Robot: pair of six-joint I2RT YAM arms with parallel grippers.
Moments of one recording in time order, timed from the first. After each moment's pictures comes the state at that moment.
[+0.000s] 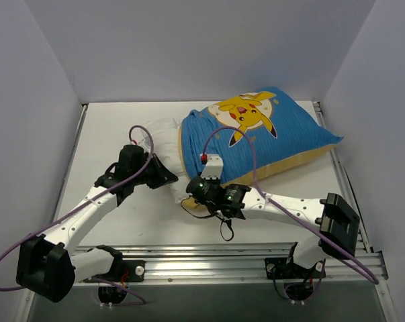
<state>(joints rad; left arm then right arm) -0.44 1.17 0.77 -0.24 0.28 -0.85 1.14 1.54 1.07 -0.39 0.62 0.85</state>
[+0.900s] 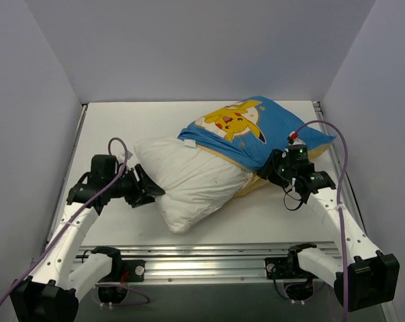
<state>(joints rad) -0.20 0.96 0.84 -0.70 0.60 -0.79 0.20 1.04 0.80 -0.52 -0.07 0.63</state>
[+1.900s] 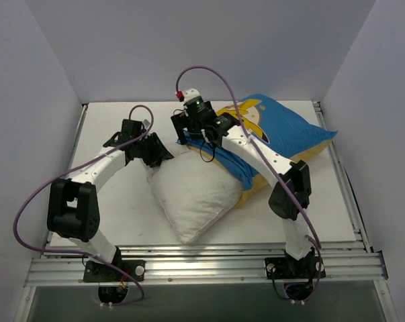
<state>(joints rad) -0.23 1.65 1.19 -0.44 0.41 -0.74 0.73 1.96 1.92 -0.62 0.24 0.14</state>
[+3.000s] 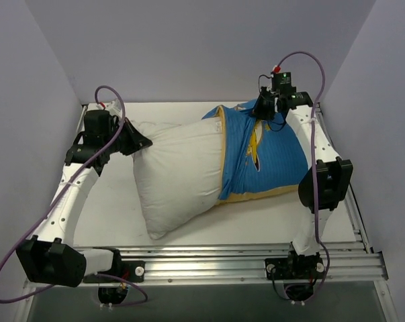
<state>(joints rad) -0.15 1.26 1.25 -0.56 0.35 -0.61 0.15 1.92 1.92 -0.76 -0.14 0.51</state>
